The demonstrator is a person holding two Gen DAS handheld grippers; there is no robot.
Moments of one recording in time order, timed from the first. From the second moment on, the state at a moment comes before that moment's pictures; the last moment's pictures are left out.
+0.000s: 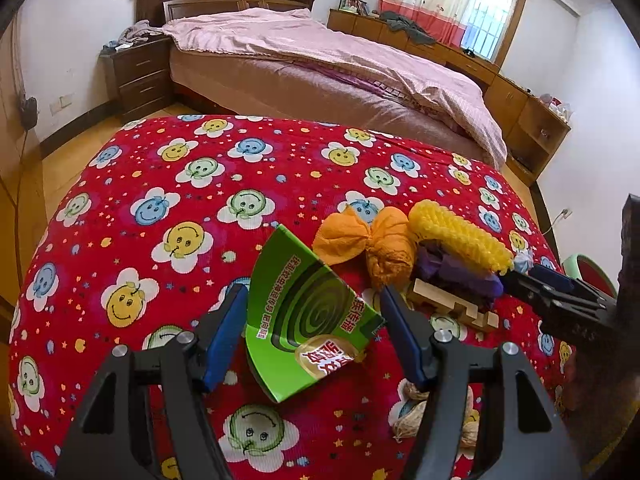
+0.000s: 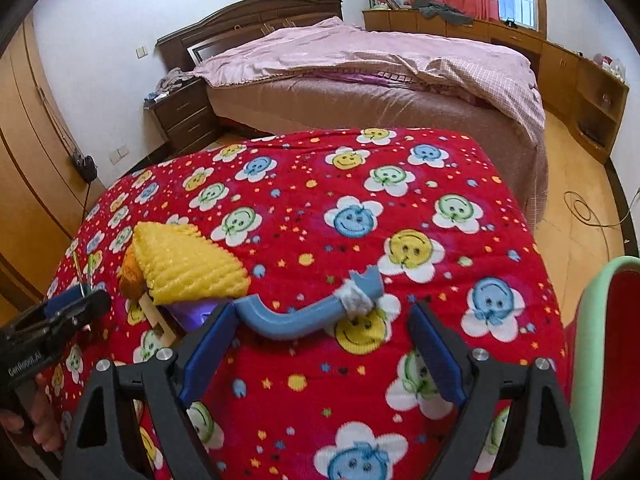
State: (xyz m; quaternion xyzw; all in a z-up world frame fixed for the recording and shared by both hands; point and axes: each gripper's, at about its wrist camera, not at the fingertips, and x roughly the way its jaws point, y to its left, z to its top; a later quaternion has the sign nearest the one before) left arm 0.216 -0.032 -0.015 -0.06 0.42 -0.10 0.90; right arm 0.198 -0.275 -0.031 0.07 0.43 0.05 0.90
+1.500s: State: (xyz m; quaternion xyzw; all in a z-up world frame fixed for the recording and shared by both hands) left arm 0.153 -0.089 0.034 -0.04 0.40 -0.17 0.90; right arm 0.066 -0.333 0.036 0.19 0.34 0.01 0.92
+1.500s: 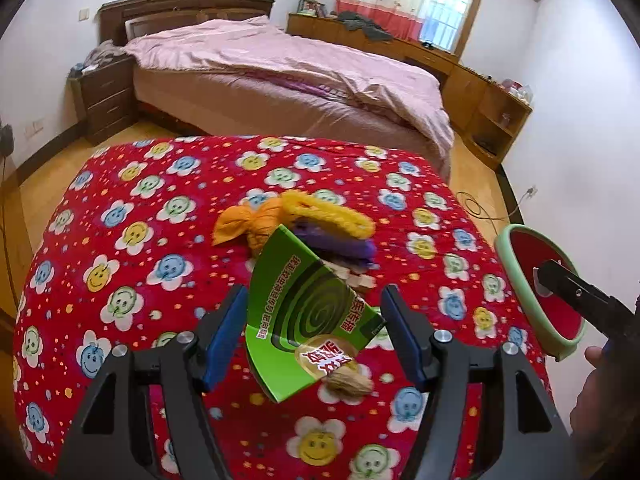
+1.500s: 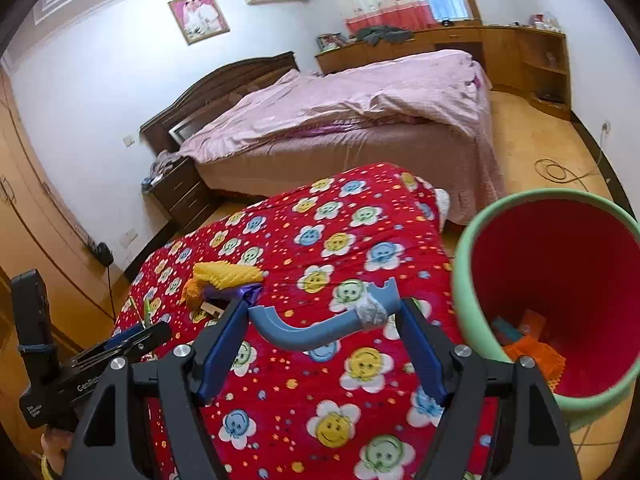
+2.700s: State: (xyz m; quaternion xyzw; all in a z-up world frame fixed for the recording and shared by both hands) left arm 0.112 -0.305 0.050 0.07 0.38 -0.36 0.85; right arm -0.057 -0.494 0.030 0.30 0.26 -0.16 0.90
